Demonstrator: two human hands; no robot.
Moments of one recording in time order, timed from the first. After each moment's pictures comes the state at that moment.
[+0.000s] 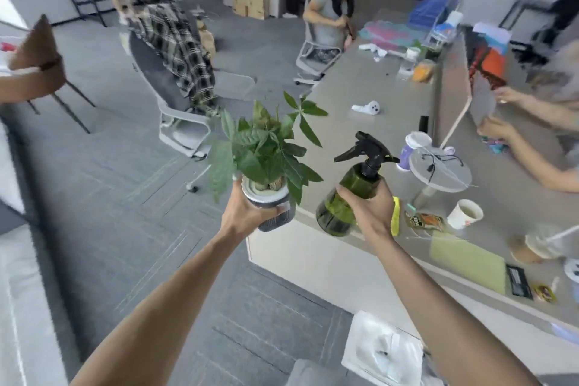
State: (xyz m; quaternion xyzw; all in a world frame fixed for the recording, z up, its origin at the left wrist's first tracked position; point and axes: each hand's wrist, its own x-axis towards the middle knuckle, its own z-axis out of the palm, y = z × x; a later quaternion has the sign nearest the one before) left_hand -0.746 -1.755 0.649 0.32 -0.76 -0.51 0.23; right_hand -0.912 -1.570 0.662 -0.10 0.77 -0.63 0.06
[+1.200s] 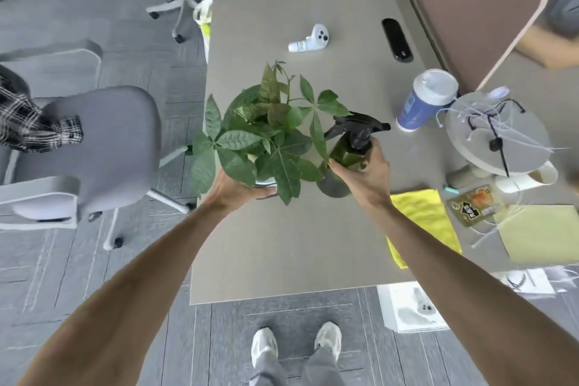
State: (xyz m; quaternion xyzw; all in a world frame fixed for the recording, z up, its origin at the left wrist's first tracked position) left_hand -1.117 -1.993 0.521 0.15 -0.83 -0.53 -0.11; right_hand -1.183 -1.745 0.500 0.04 0.83 -0.55 -0.04
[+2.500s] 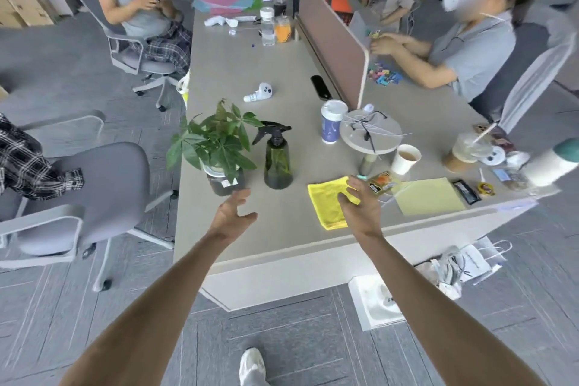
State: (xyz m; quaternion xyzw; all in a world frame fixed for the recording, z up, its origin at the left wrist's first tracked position) left_hand -0.980 -1.875 0.581 0.12 -0.87 -0.48 -0.06; right_hand -1.001 -1.606 0.584 0.13 0.79 -0.60 -0.08
